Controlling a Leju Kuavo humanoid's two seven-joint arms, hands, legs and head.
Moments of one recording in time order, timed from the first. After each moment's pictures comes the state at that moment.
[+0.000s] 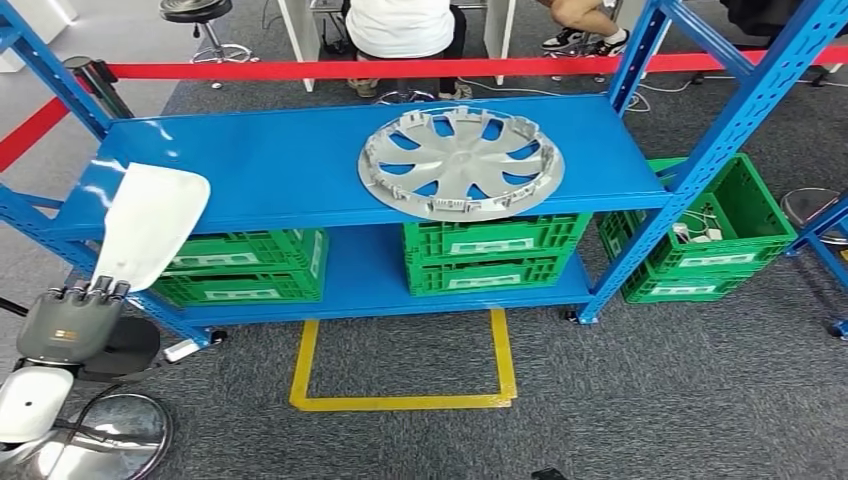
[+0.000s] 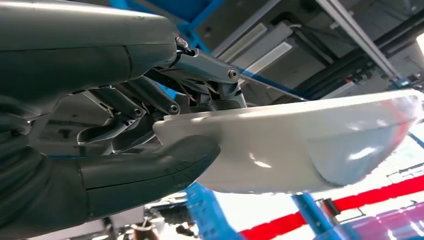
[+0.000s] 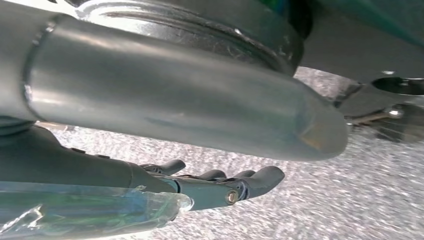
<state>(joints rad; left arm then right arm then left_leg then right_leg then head) -0.34 0.72 -0.84 -1.13 -1.49 0.58 0.67 -0.10 0.01 1.15 -0.14 -0.91 -0.18 -0.01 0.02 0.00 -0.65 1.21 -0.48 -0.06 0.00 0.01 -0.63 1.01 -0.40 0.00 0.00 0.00</state>
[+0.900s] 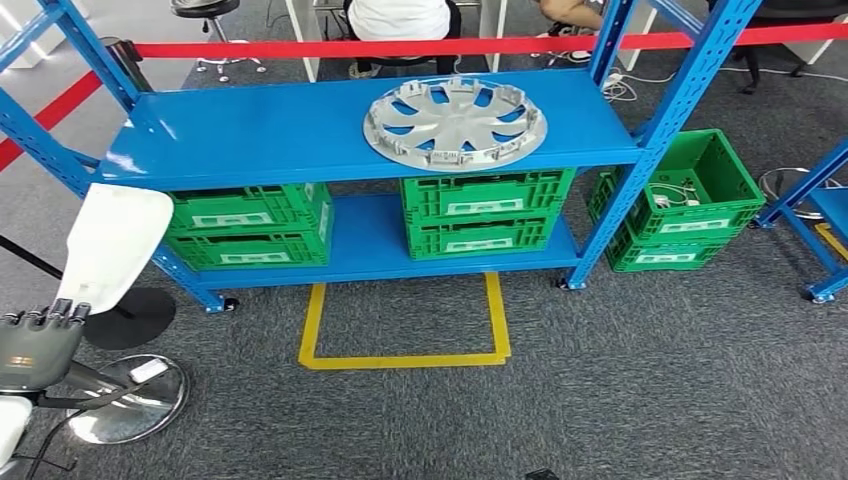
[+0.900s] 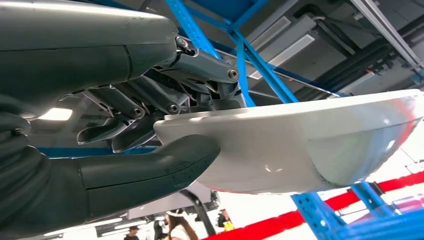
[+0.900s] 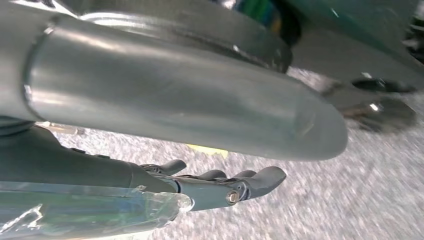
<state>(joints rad) -0.16 0.78 -0.69 -1.19 -1.49 0.61 0.67 -0.10 0.03 1.17 -0.14 -0.90 -0.20 0.00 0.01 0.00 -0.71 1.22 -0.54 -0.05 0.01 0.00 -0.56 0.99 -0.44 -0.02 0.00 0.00</state>
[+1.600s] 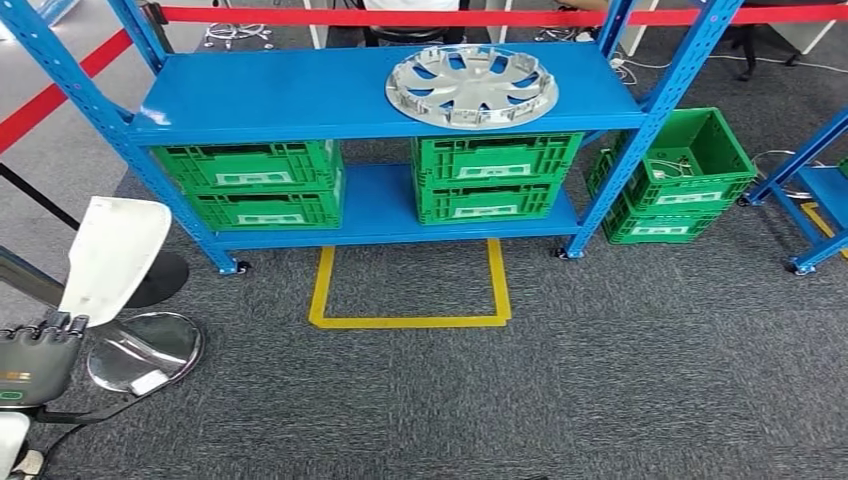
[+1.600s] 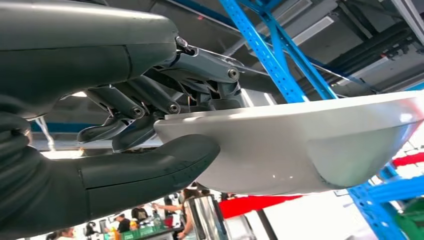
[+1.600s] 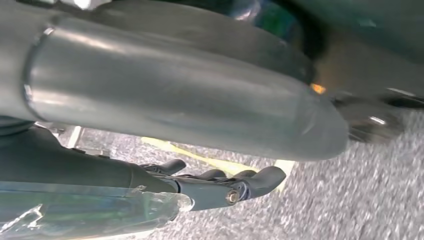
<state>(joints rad) -0.05 0.75 -0.60 -1.24 -1.49 0.64 0.67 -0.09 0.03 1.17 -0.14 -0.94 -0.23 0.00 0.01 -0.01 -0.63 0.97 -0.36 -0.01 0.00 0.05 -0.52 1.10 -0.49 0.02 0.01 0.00</state>
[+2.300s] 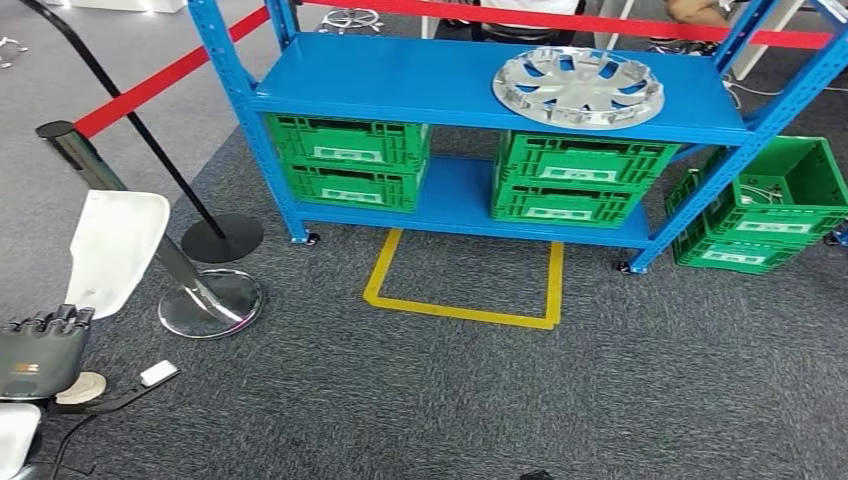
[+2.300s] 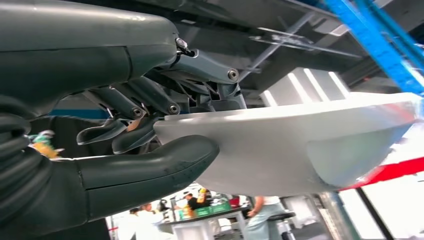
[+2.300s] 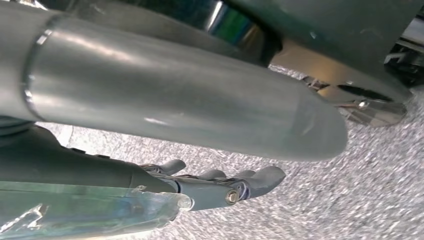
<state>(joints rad) -0.08 0.70 -0.57 -1.24 -1.49 0.62 0.63 -0.10 0.03 1.21 -0.14 -0.89 -0.28 -0.01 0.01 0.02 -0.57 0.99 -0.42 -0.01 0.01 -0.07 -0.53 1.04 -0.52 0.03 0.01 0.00</state>
